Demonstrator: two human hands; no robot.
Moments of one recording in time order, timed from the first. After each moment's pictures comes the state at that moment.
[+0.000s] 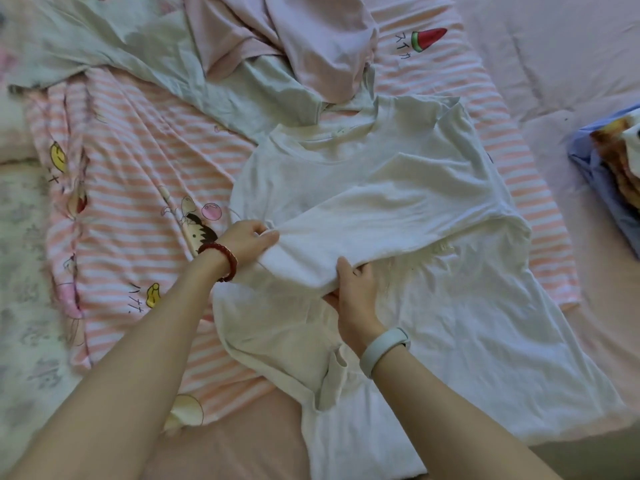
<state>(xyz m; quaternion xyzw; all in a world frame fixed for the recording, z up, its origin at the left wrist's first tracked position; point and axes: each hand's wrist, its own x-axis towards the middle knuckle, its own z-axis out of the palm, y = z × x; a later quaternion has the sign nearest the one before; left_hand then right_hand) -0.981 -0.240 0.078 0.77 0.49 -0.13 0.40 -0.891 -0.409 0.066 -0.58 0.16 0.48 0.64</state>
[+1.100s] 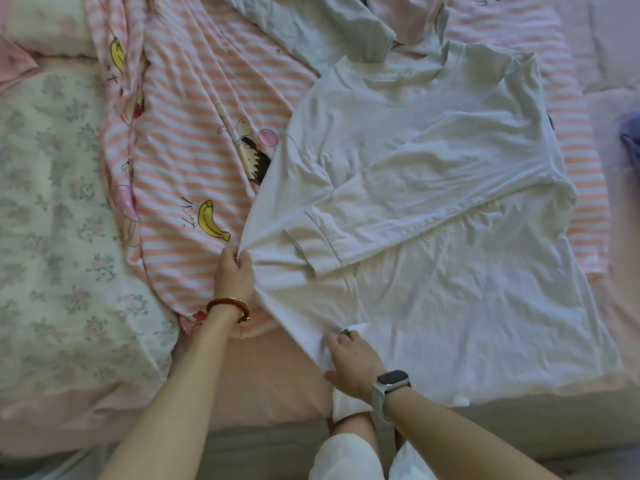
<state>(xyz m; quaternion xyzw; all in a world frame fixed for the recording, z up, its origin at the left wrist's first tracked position) -1.140 -0.349 0.051 0.55 0.71 0.08 0.44 -1.020 -0.540 0.030 -0.67 -0.56 0.47 -0.11</state>
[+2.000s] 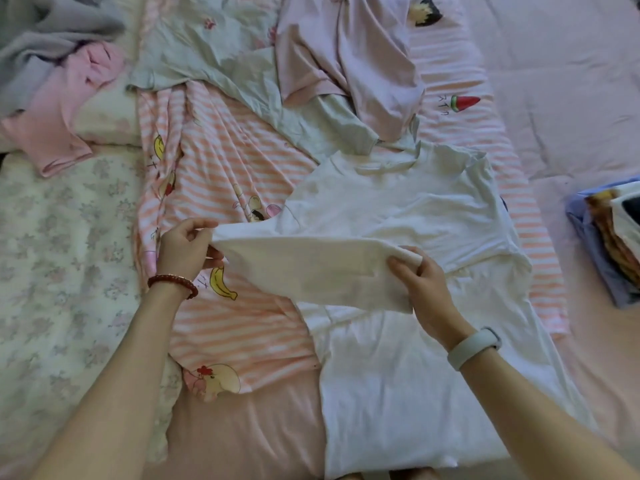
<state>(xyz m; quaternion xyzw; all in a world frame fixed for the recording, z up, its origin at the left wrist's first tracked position) -1.129 -0.236 0.169 0.52 0.66 0.24 0.48 -0.877 -0.430 0.169 -0.72 -0.22 0.42 0.51</state>
